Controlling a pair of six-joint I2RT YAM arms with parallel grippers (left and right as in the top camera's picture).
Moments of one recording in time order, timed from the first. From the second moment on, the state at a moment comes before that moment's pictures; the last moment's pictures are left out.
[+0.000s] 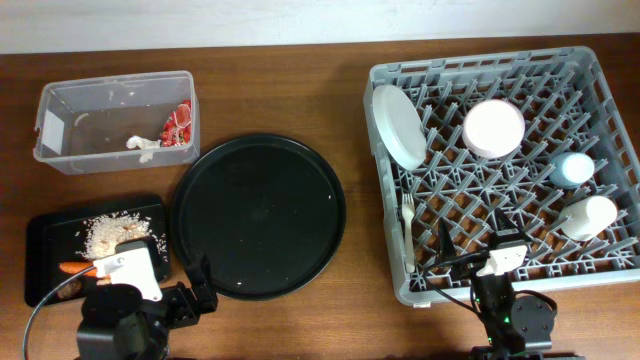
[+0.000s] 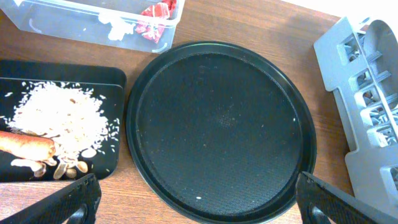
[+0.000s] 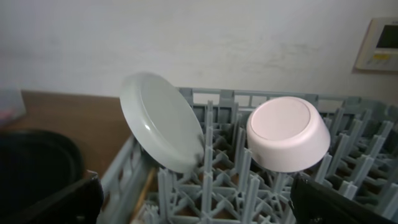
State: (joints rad) left arm -0.12 0.46 0.90 -1.10 -0.06 -0.32; right arm 0.01 0.02 0.01 -0.01 -0.12 -0.03
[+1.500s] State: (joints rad) left arm -0.12 0.46 0.90 -1.10 -0.06 -0.32; right arm 0.01 0.01 0.01 -0.07 -0.09 -0.11
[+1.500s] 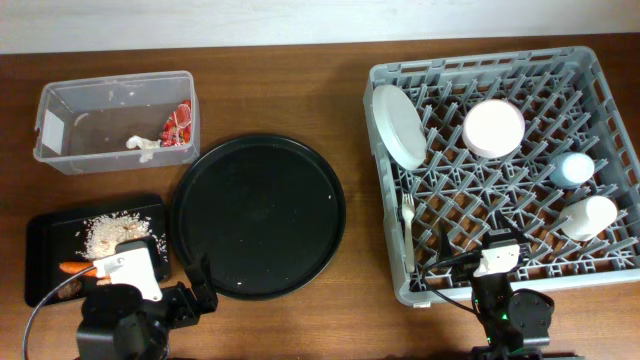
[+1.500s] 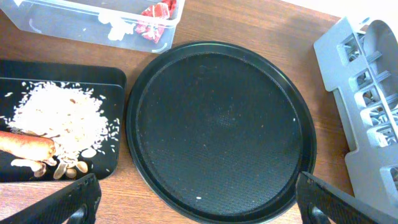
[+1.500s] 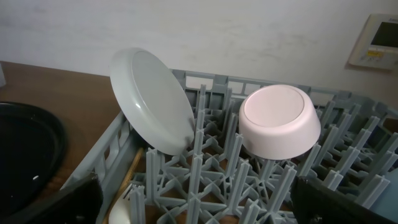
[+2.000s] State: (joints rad) left arm -0.09 0.28 0.63 -0.91 -0.21 -0.32; right arm 0.01 0.01 0.01 -0.07 -0.09 -0.11
